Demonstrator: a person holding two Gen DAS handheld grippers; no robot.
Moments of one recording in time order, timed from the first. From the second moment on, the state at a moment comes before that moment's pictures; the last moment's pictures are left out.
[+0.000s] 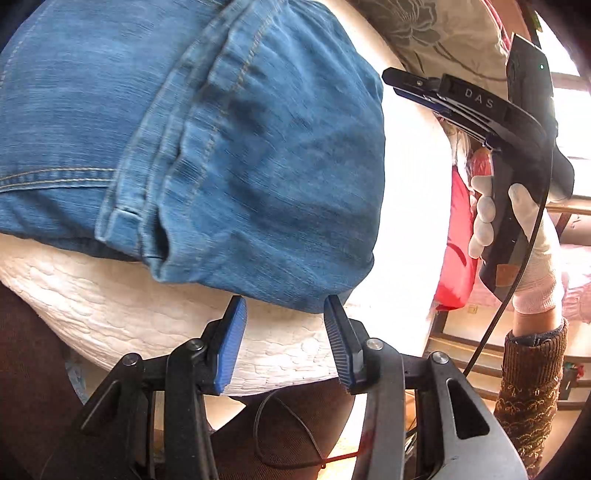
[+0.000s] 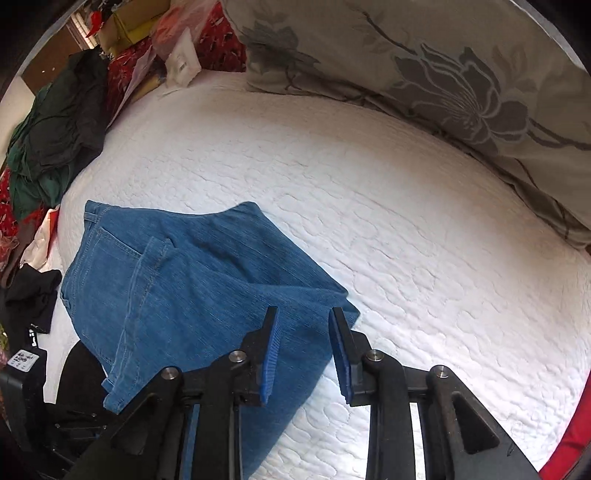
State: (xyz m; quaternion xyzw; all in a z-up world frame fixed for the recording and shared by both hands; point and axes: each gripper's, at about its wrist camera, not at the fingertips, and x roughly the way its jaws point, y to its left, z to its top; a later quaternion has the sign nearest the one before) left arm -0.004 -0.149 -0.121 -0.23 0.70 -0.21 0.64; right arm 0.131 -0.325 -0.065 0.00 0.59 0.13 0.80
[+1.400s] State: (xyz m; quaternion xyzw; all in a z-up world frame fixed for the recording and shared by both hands) left arm 0.003 0.158 -0.182 -0.55 0.55 -0.09 0.62; right arm 0.144 -0.046 -0.046 -0.08 0.58 0.27 0.77
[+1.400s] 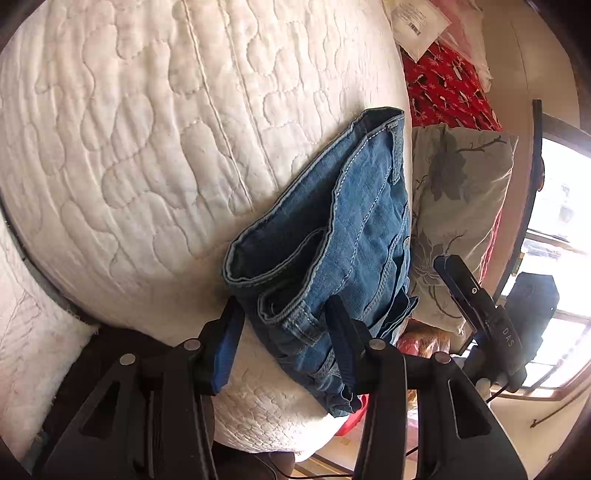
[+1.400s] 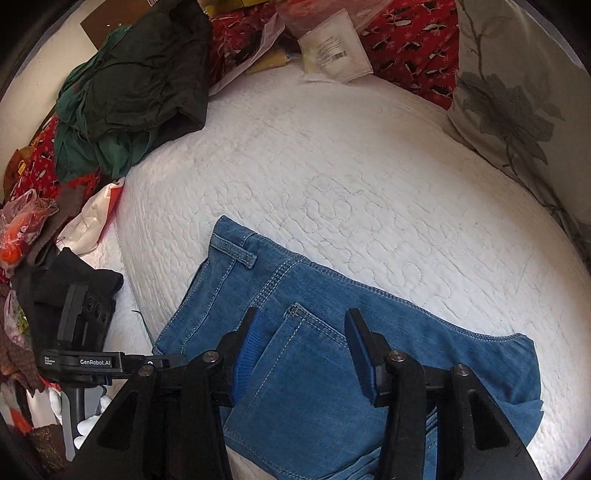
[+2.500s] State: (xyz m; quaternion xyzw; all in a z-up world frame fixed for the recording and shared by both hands) left arm 0.004 0.119 -0.079 -0.42 0.50 -0.16 0.74; right arm 0.140 0.010 -0.015 -0.19 0.50 0.37 0.76
